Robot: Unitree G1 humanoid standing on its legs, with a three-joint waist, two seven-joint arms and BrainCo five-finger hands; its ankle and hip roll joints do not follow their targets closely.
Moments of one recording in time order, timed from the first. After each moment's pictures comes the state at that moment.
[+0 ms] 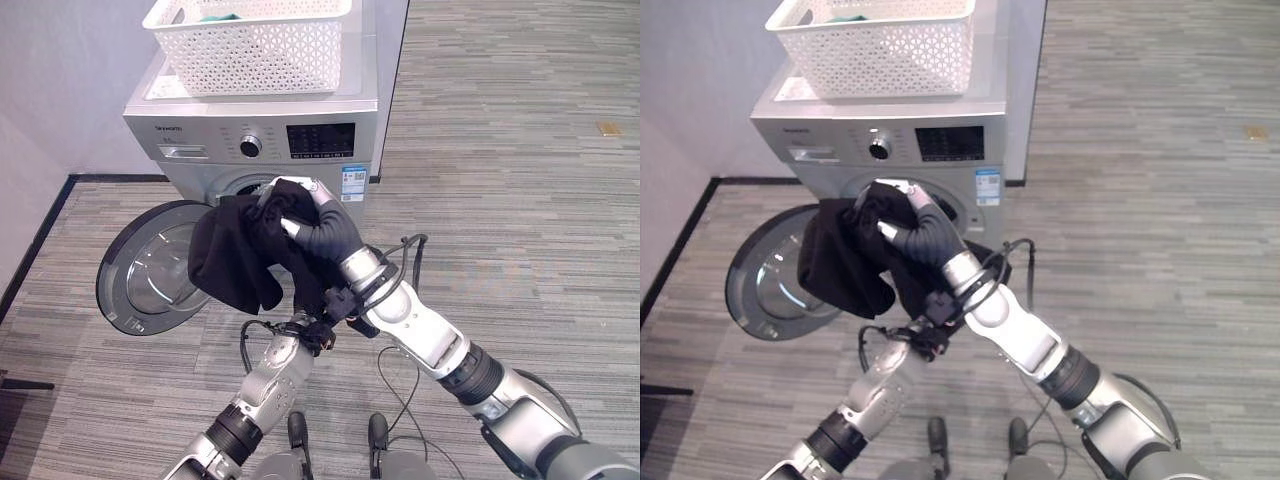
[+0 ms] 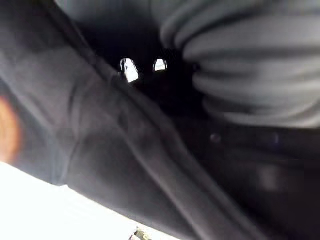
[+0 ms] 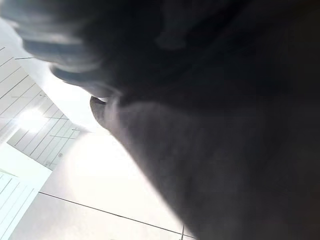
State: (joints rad) left arm -0.28 0.14 -0.58 0.18 -0.80 -0.19 0.24; right arm -0.63 -0.32 0.69 -0.15 0.22 -0.10 -0.26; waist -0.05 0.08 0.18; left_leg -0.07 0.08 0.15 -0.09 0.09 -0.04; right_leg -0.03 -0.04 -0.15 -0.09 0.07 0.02
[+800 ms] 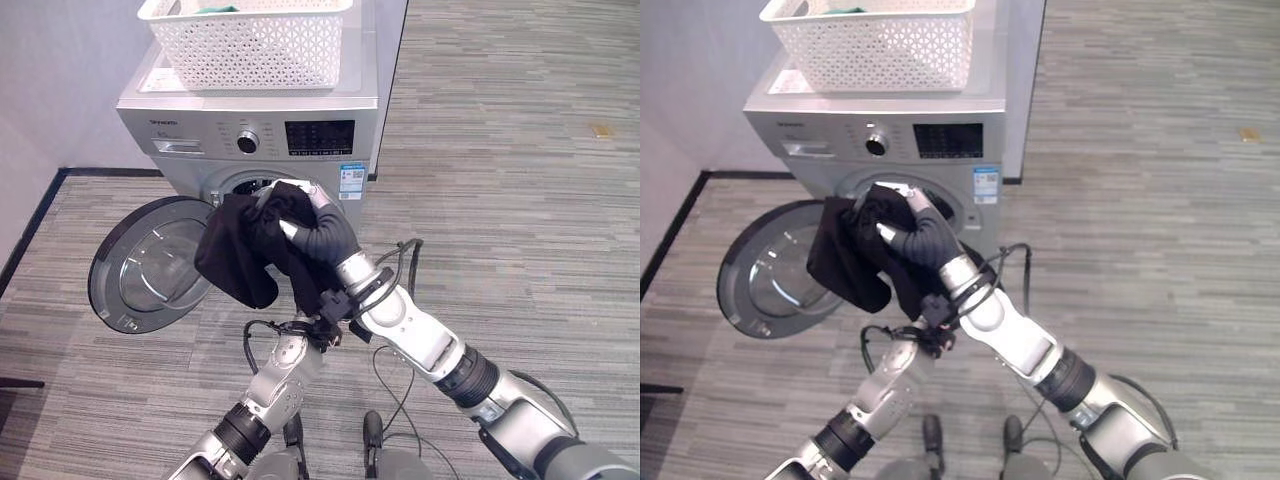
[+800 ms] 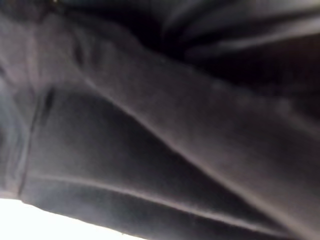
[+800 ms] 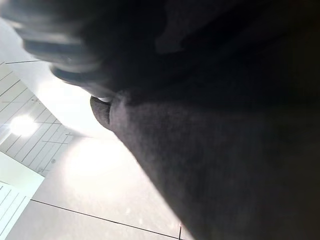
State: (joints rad) left arm -0.29 0.11 -0.60 0.19 -0.73 -0.24 0.35; right arm -0.63 -0.30 0.71 -0.14 0.22 -0.10 -0.30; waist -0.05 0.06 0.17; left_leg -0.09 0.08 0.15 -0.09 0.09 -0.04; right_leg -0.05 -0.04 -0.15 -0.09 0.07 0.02
